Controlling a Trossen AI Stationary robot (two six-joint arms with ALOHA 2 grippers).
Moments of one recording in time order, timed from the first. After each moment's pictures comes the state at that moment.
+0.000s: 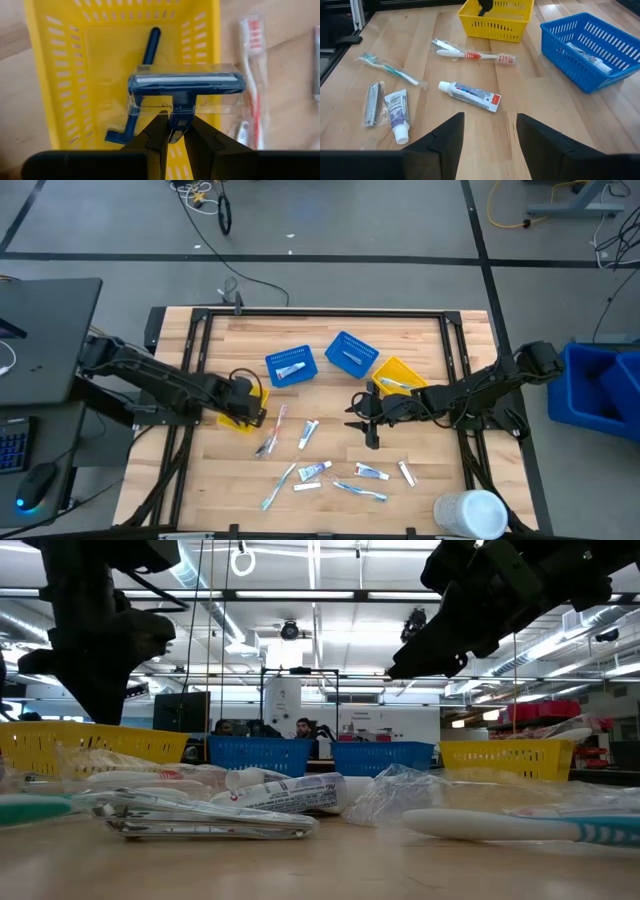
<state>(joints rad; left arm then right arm) -0.23 1.22 0.72 -0.82 -0.17 -1.38 0.25 1.42 0.62 0.27 0.22 0.20</state>
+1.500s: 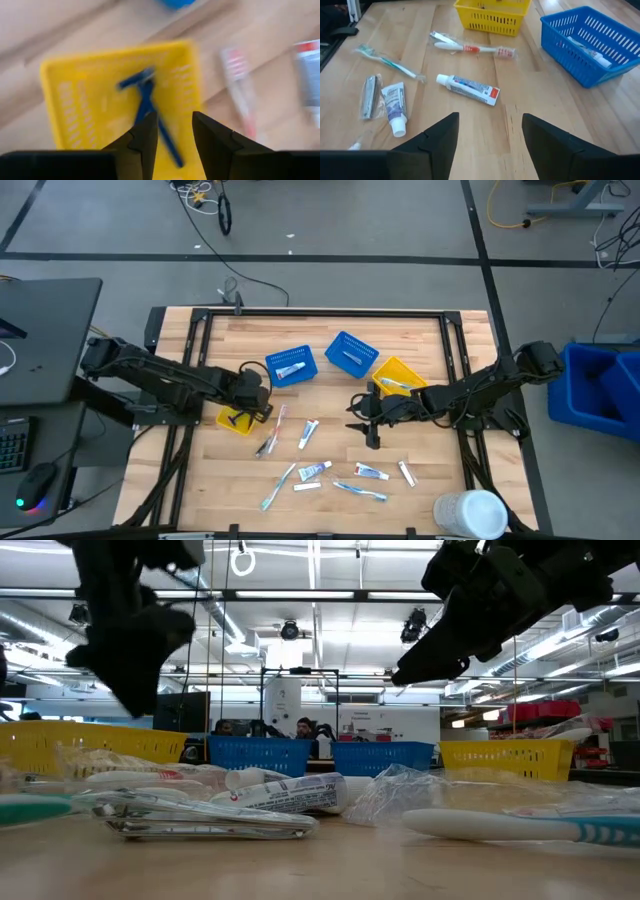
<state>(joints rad) -0.17 1.28 0.81 -0.84 -0.25 -1.14 0.25 1.42 0.62 0.24 0.22 0.19</state>
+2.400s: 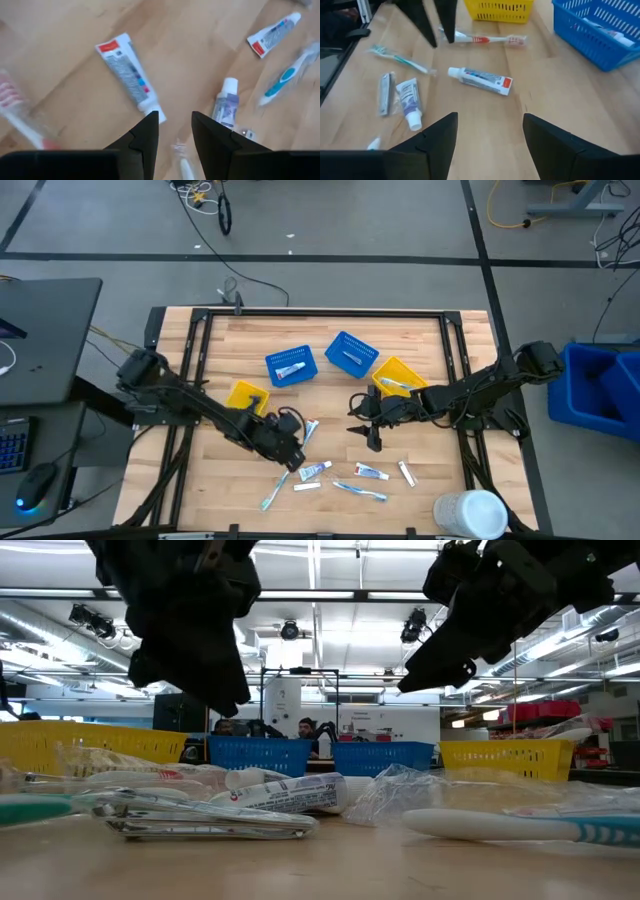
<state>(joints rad) -0.45 1.67 1.01 -0.32 -0.35 -1.06 0.25 1.42 0.62 0.22 0.17 0.29</state>
